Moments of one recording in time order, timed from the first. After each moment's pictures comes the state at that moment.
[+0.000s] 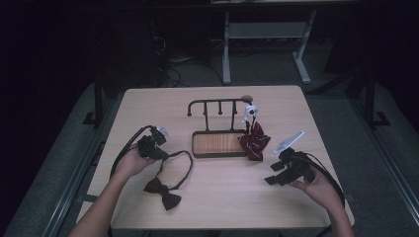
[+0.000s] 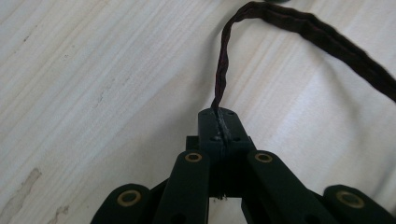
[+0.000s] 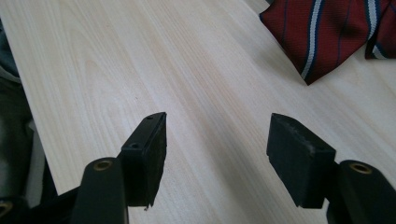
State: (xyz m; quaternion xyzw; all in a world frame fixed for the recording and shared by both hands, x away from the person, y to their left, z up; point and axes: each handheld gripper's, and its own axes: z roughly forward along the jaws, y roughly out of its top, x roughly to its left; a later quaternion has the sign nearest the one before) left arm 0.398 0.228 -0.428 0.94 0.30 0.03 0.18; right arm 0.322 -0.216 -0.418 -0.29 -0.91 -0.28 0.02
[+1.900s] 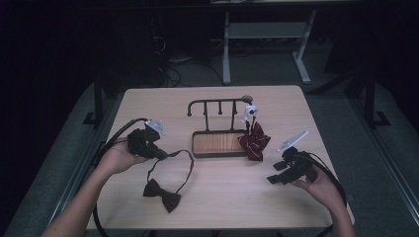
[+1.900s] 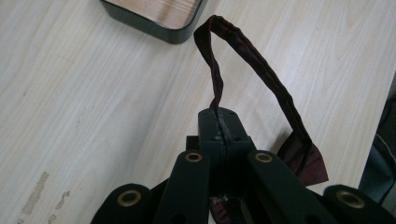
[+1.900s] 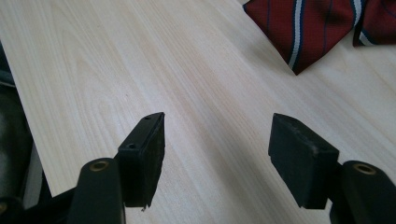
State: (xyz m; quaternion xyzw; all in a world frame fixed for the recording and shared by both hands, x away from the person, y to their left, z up) left arm 0.363 0.223 -0.351 0.95 0.22 0.00 0.22; right arm 0.327 -0.227 -0.423 -0.31 -0.91 -0.28 0.02
